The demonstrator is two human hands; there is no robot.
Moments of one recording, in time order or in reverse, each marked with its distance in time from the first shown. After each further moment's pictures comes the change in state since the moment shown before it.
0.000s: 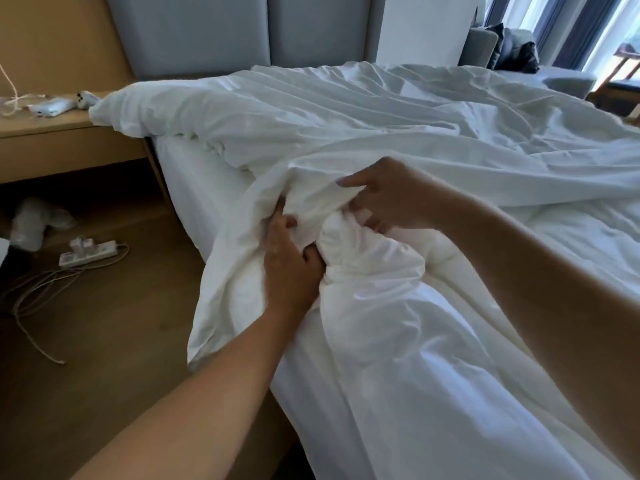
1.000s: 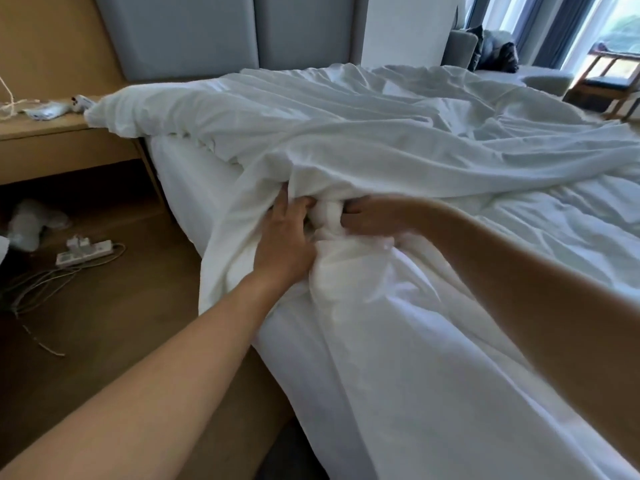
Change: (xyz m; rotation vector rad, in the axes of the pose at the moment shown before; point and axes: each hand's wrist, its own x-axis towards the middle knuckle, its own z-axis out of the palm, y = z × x) left_hand -0.003 0.046 -0.031 0.255 -0.430 0.130; right_hand -0.025 0.040 0.022 -0.435 -0.133 0.003
